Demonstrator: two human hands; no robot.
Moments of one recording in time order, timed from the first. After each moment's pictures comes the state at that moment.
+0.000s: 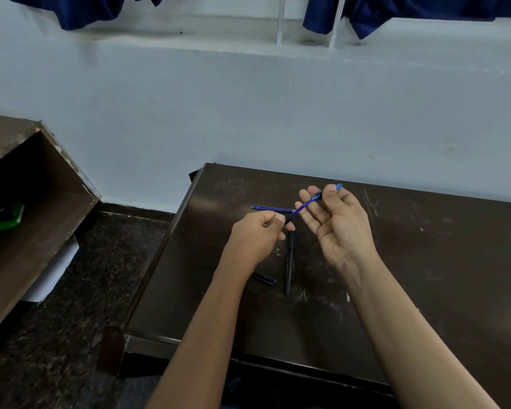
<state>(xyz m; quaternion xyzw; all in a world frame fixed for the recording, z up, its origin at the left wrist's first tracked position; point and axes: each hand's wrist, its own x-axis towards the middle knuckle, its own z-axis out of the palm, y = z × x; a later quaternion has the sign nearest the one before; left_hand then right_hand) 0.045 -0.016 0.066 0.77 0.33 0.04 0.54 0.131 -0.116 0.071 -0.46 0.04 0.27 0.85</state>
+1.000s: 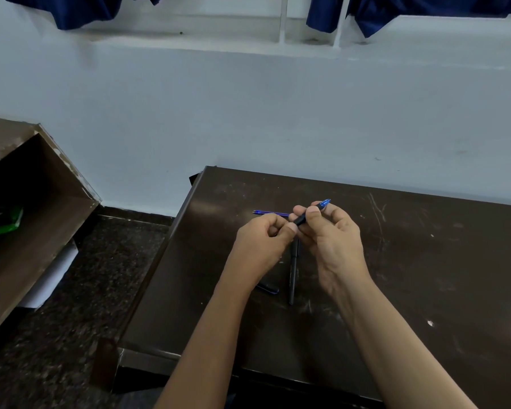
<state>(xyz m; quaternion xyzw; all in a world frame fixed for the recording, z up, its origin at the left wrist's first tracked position) 0.047 -0.015 0.056 0.79 0.30 0.07 0.54 0.114 -0.105 0.057 -0.58 0.01 0.23 0.78</state>
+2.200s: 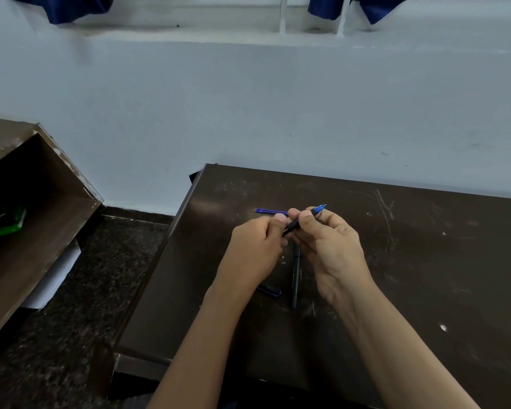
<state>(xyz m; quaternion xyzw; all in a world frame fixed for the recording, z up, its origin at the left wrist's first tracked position) 0.048 -0.012 0.049 0.83 0.30 0.11 0.46 0.110 -0.105 0.053 -0.57 0.04 0.28 0.77</state>
